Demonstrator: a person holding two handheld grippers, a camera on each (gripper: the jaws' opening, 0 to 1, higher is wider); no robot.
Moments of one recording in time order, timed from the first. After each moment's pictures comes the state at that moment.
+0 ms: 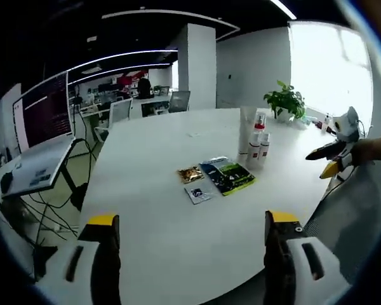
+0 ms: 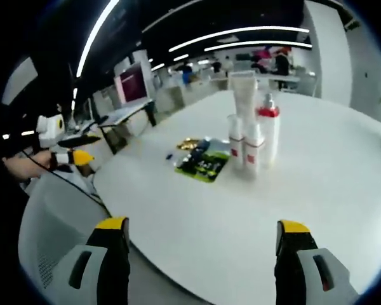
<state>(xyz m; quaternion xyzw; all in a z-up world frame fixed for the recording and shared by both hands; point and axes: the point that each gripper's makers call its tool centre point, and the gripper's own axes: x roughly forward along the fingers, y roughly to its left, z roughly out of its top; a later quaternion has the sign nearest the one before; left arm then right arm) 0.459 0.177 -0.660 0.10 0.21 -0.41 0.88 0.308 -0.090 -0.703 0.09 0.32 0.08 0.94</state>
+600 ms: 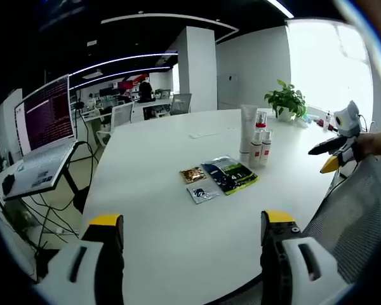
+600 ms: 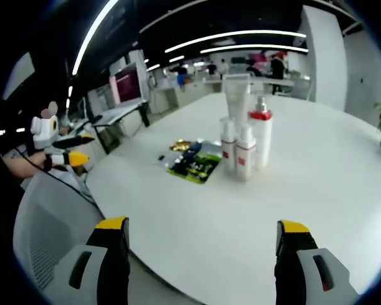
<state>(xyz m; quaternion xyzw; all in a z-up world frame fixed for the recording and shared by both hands) 0.462 0.177 -0.661 0.10 0.20 -0.41 0.88 0.308 -0.098 -0.705 0.07 0.32 0.06 0.94</state>
